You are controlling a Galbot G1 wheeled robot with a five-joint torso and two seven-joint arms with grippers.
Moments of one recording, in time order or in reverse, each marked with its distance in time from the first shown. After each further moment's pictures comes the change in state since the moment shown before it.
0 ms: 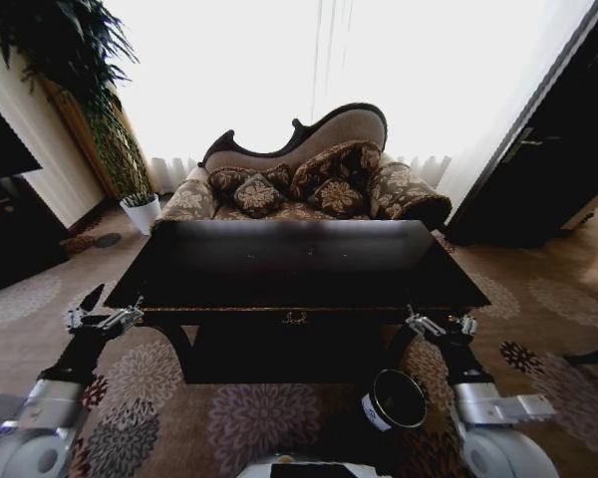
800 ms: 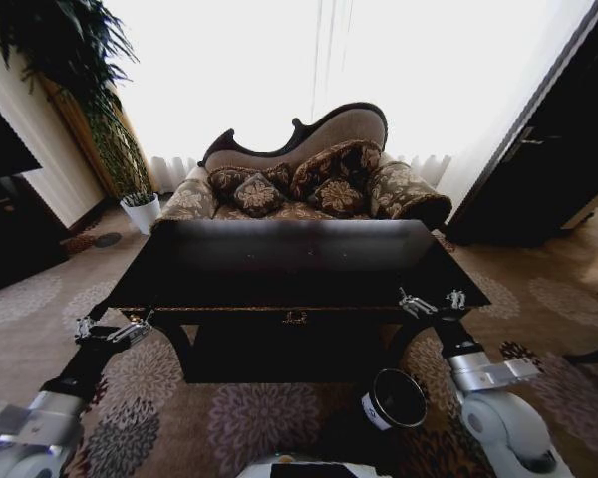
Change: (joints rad) left arm 0.081 0.033 -0.011 -0.022 0.028 -0.006 0.007; right arm 0.094 -0.092 -0.030 -0.055 -0.008 -0.013 -0.055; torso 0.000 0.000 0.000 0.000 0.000
